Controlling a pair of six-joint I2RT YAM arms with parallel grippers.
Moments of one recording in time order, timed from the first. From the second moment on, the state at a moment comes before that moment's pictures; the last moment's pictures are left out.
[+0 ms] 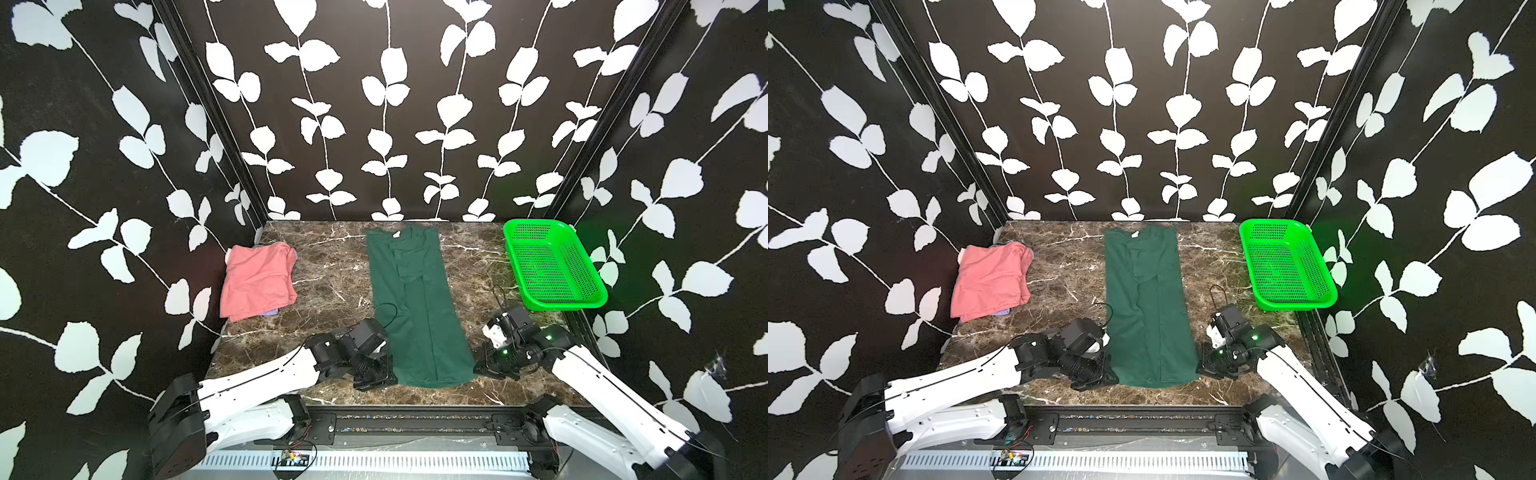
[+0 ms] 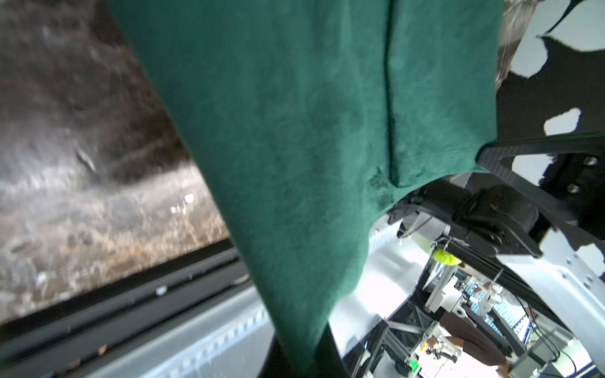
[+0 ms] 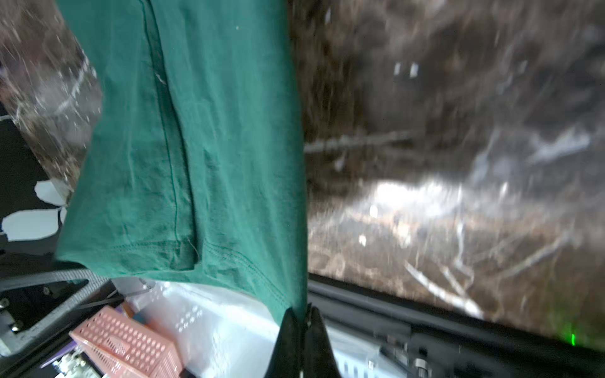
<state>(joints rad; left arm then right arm) -1.04 1.05 0.69 -0.67 0.40 -1.13 0.51 0.90 0.69 -1.09 -0.42 0.69</state>
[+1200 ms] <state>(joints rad) -0.82 1.17 1.01 -0.89 0.25 -0.91 0.55 1.27 1.18 -1.16 -0.31 0.52</state>
